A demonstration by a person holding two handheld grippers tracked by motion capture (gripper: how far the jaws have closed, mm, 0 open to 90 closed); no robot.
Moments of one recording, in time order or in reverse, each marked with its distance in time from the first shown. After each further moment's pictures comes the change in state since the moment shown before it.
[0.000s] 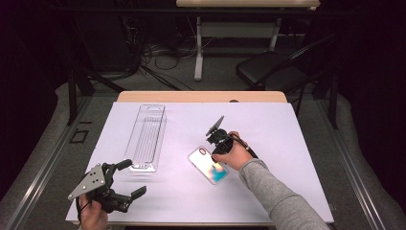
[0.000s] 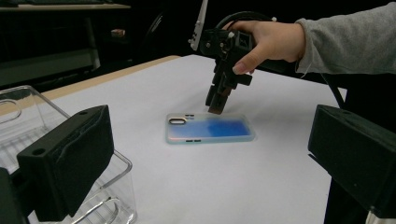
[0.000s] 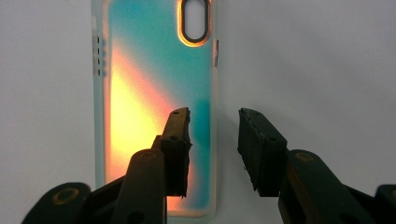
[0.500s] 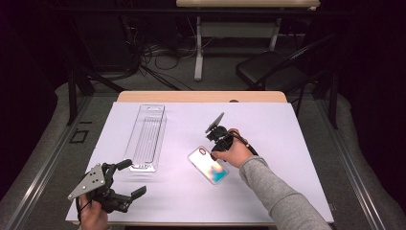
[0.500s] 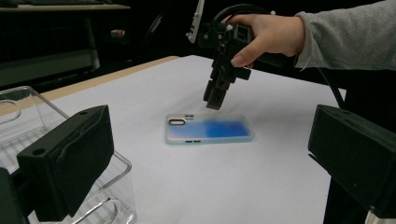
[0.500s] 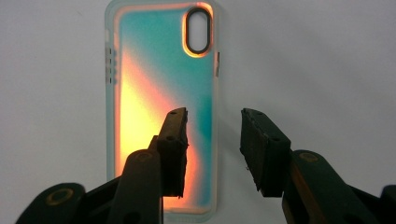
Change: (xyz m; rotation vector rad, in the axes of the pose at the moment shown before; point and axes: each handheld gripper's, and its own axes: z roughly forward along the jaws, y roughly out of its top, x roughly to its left) left arm 0.000 0.000 0.000 -0.002 -0.002 -0.001; right arm 0.001 0.004 -0.006 -0.049 0.020 0.024
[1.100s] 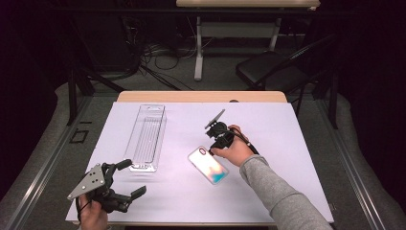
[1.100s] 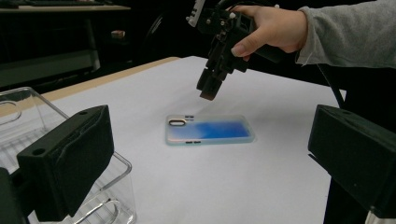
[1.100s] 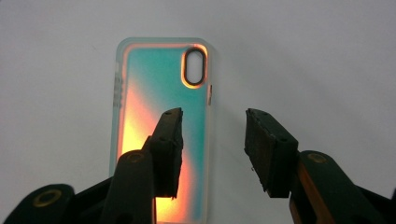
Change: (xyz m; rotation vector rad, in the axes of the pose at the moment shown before) left arm 0.000 0.001 -0.001 0.000 0.000 0.002; right arm 0.001 0.005 -0.017 -0.109 -0.027 -0.050
